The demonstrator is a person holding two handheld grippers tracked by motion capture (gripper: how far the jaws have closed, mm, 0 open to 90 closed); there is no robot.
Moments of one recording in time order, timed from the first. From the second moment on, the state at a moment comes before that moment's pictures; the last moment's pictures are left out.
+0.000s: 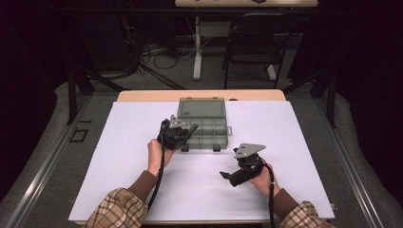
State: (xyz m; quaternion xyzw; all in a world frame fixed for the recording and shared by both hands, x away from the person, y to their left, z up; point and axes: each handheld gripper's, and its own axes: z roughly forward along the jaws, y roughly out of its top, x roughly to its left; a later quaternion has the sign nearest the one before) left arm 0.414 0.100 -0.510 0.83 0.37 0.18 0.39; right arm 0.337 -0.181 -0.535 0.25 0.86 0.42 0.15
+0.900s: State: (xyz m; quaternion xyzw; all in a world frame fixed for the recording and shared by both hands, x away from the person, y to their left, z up) left arm 0.408 0.087 -0.515 0.85 0.33 0.17 0.36; right arm 0.336 -0.181 -0.534 0.25 0.86 0.42 0.15
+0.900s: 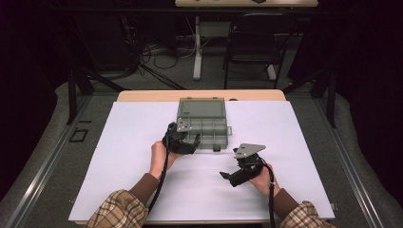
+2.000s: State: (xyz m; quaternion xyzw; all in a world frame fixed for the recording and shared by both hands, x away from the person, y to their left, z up) left arm 0.397 0.122 -0.510 0.85 0.31 0.15 0.39; right arm 0.337 -0.183 -0.532 0.25 0.85 0.43 0.15
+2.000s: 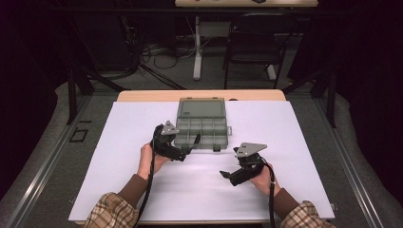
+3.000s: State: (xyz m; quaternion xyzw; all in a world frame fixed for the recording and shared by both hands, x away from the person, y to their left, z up) left arm 0.399 0.119 -0.506 0.86 0.29 0.15 0.40; right arm 0.344 -0.187 -0.530 0.27 0.85 0.43 0.16
